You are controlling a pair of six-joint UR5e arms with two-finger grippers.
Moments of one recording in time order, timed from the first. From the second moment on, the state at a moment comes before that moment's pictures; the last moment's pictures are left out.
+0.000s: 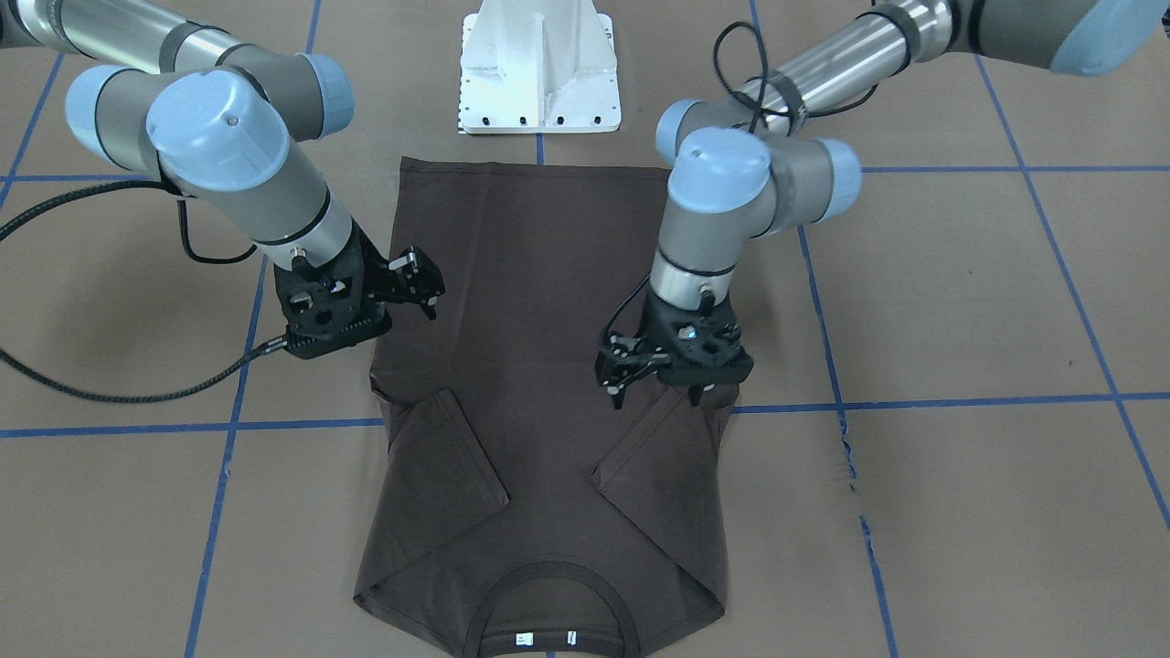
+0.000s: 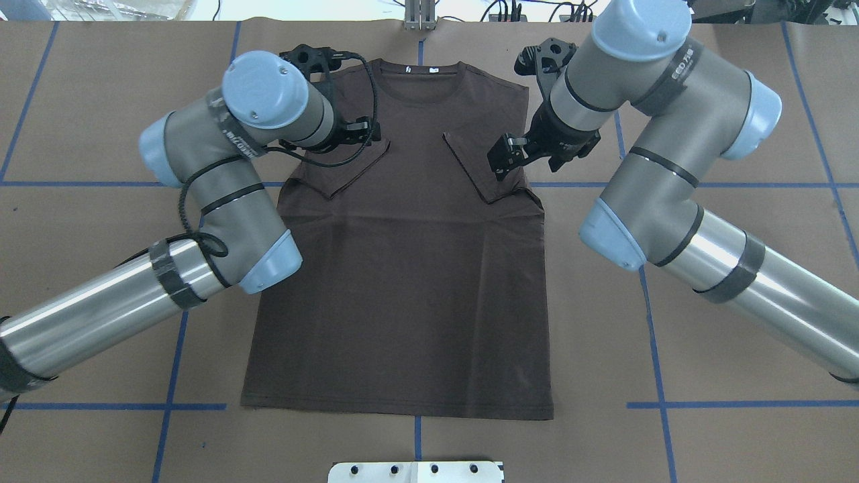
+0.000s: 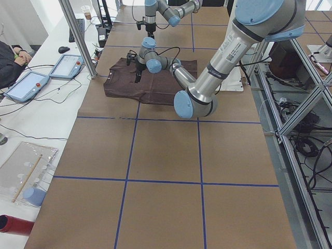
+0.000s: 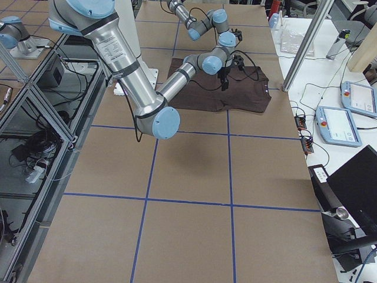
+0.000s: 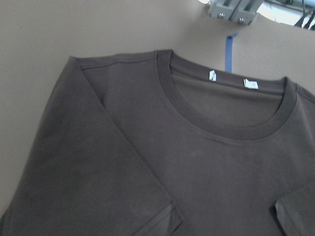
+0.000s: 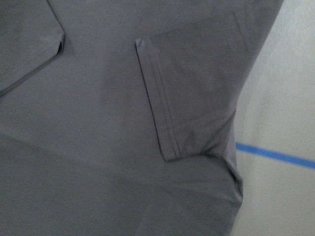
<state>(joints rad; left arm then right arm) -0.70 -2.26 -1.52 -1.90 -1.74 -1.17 0.78 -1.00 1.72 -1.49 2.15 0.86</state>
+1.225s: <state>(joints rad) -0.71 -1.96 -1.90 -1.84 -1.77 -1.11 0.19 -1.43 2.03 -1.30 1.67 1.69</state>
